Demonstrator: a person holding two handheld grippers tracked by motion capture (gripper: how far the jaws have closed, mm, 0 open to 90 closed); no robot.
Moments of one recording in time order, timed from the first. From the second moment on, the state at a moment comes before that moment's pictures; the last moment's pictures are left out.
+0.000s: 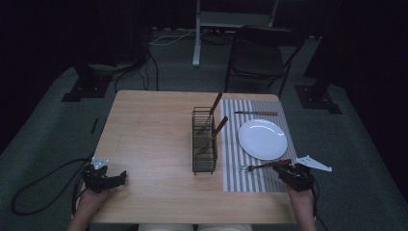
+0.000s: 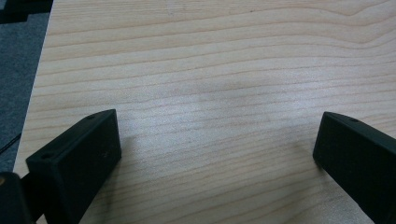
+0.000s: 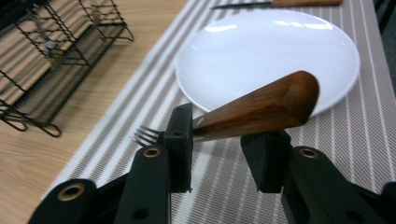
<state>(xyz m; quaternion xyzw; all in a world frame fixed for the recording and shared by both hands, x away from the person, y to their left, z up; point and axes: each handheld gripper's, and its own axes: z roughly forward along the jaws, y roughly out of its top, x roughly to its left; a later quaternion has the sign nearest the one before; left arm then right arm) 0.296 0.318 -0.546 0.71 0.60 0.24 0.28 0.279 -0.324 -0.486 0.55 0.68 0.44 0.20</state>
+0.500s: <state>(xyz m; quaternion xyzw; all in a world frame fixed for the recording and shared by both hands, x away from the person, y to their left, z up) 0.296 0.318 -0.546 0.71 0.60 0.24 0.28 0.281 -0.359 -0.519 0.57 0.67 0.43 0.18</state>
